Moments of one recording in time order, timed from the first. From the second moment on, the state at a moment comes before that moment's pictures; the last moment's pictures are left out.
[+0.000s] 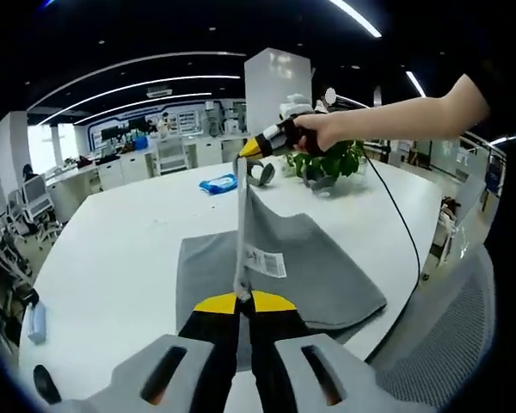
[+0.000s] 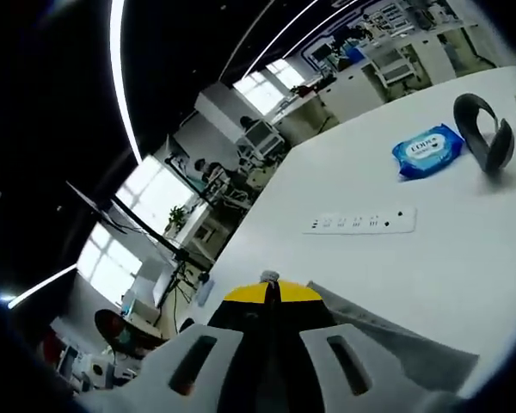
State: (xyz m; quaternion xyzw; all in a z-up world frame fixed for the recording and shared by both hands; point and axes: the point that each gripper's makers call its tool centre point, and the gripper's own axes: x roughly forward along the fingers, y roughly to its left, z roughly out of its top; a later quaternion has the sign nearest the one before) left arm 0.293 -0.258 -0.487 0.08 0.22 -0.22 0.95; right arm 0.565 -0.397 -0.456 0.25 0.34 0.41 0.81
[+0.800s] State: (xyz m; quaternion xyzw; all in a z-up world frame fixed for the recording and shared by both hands) left arm 0.305 -0.220 -0.563 0.10 0.32 -0.22 0.92; right arm 0.577 -0.349 -0.537 0.27 0.39 0.37 0.80
